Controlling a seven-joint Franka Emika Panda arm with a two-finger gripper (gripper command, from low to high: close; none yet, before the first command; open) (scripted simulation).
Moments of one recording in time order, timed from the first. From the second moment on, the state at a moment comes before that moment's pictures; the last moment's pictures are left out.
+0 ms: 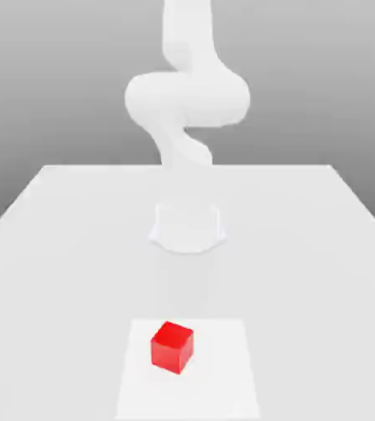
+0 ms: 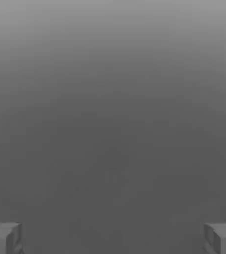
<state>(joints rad) -0.01 -0.71 0.01 -2.35 0.01 2.35 0.83</state>
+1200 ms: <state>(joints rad) -0.09 0.20 0.03 -2.73 -0.03 2.93 1.21</state>
